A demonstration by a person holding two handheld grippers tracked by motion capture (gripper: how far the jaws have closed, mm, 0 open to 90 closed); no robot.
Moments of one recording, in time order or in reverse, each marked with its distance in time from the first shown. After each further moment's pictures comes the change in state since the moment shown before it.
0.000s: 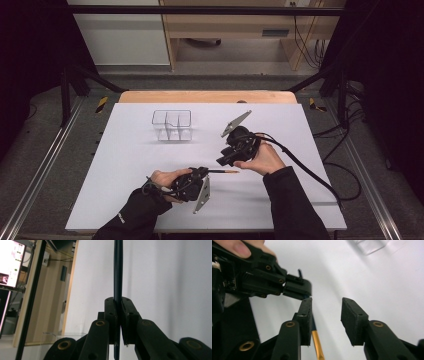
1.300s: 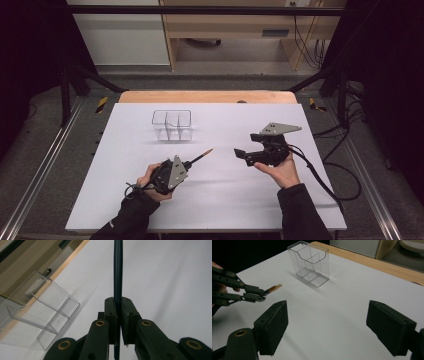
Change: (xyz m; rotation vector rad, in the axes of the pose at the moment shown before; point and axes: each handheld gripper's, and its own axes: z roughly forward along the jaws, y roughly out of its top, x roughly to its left) left arm 0.017 -0.049 -0.015 -0.029 -0.017 -0.626; right arm -0.019 -0.072 -0.020 -0.452 -0.216 0.215
